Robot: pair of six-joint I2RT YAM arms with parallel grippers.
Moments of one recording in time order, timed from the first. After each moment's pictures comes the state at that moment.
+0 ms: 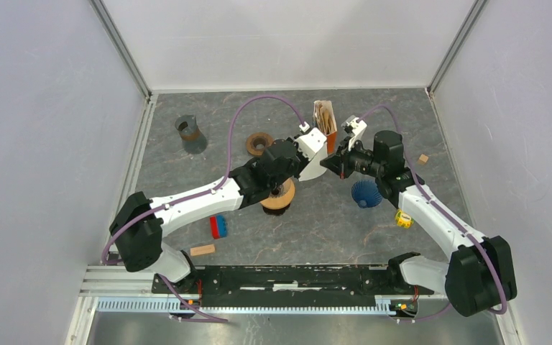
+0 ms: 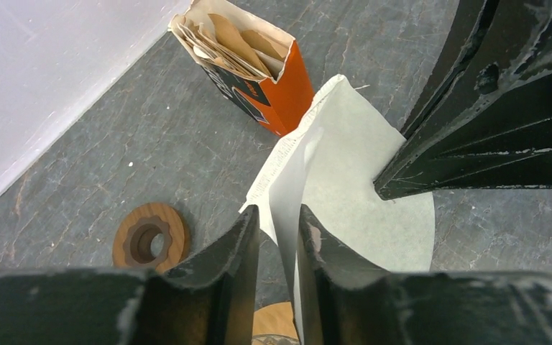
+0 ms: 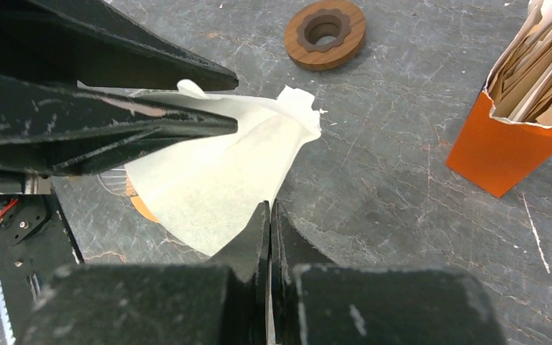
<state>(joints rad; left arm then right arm) -0.96 1.51 1.11 0.08 -0.30 0.19 0.31 1.18 0.73 0.08 -0.64 0.08</state>
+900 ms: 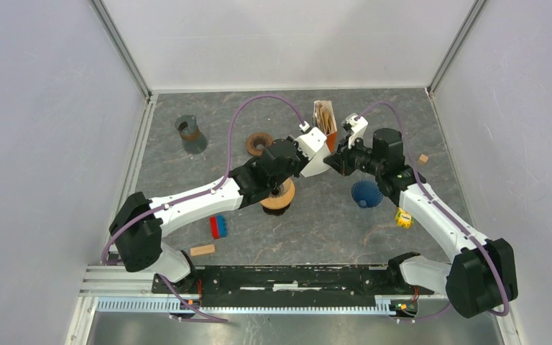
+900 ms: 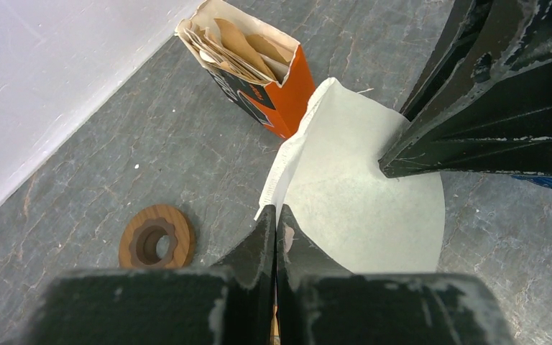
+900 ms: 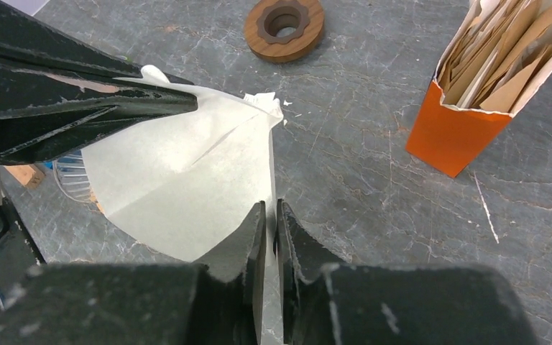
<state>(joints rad) -0.96 1.51 1.11 0.08 -0.31 0.20 0.33 1.17 0.78 -0.02 -0.51 0.03</state>
